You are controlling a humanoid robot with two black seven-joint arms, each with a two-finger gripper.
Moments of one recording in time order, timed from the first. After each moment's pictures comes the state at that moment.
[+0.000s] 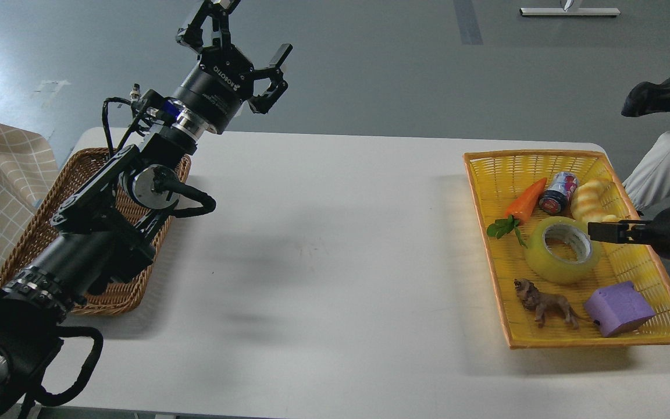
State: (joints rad) left arm -0.75 0.22 -1.00 -0.89 0.32 -0.49 -0.32; right arm 0.77 -0.91 0.42 1.22 -1.56 0.49 -0.09
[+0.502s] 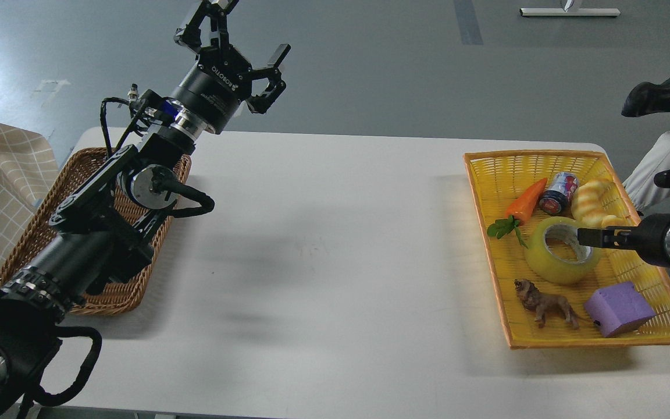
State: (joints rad) left arm -0.74 0.22 -1.00 -0.89 0.32 -0.49 -0.32; right arm 0.75 -0.85 0.41 1.16 -1.56 0.49 -0.09
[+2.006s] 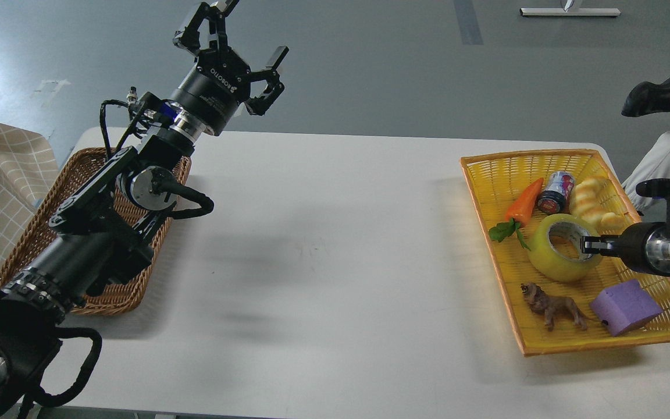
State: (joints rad) left arm -0.74 0.21 -1.00 -0.88 0.32 -0.49 -0.32; right arm 0.77 -0.76 0.40 1.04 -1.55 0.49 -0.10
